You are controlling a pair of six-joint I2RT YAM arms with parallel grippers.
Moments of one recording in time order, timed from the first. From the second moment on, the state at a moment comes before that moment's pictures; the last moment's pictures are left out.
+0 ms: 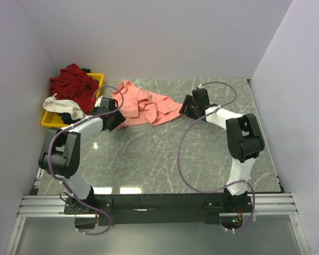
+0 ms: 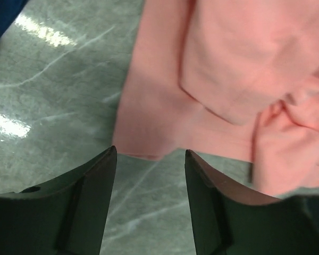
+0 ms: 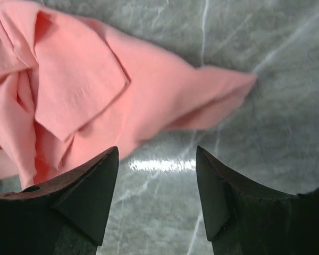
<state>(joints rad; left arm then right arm) -0.24 1.65 1.00 -0.19 -0.15 -0.85 0.30 1.89 1.20 -0.08 -0.01 0.60</state>
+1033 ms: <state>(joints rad) -0.24 1.50 1.05 -0.28 -0.18 -0.82 0.10 1.81 1.39 -0.25 -0.09 0.66</state>
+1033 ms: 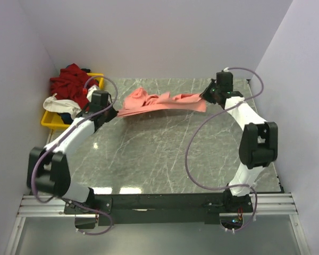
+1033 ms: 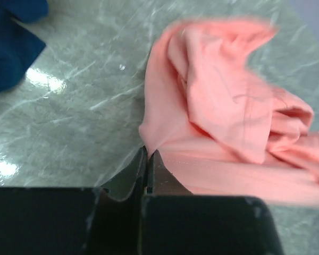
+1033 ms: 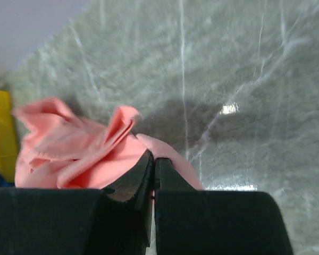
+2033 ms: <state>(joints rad) -0.13 1.66 1.73 -0.35 0.16 -0.76 -0.22 1.30 1.31 -0.29 -0.45 0.83</state>
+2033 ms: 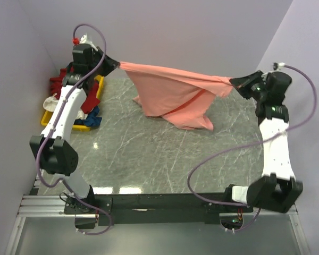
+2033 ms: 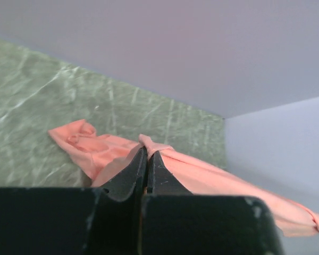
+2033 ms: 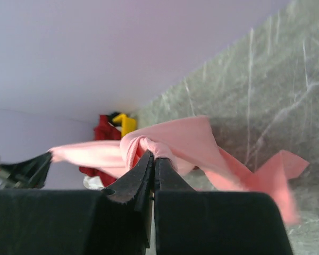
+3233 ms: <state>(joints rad) -0.08 1.29 1.15 -0.39 -0.06 -0.75 0.60 1.16 0.78 -0.01 0.03 0.78</state>
